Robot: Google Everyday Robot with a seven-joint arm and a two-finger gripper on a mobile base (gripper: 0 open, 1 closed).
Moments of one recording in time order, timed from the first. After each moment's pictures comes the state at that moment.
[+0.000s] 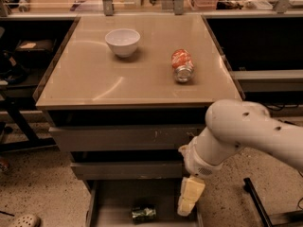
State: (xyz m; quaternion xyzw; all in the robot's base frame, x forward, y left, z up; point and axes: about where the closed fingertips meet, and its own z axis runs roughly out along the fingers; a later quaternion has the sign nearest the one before) arm 0.389 -0.092 0.664 -0.64 0.74 0.15 0.10
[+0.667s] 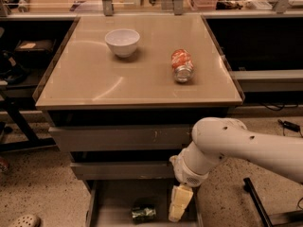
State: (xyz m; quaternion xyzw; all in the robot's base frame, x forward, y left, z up) arm 0.392 -0.067 0.600 -0.65 0.73 0.17 0.10
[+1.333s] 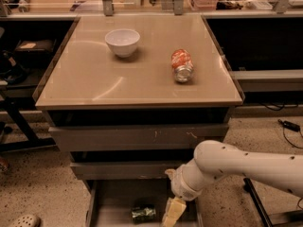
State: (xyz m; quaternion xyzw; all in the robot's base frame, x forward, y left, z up) arm 0.384 -0.050 0.529 -0.62 0.74 0.23 0.14
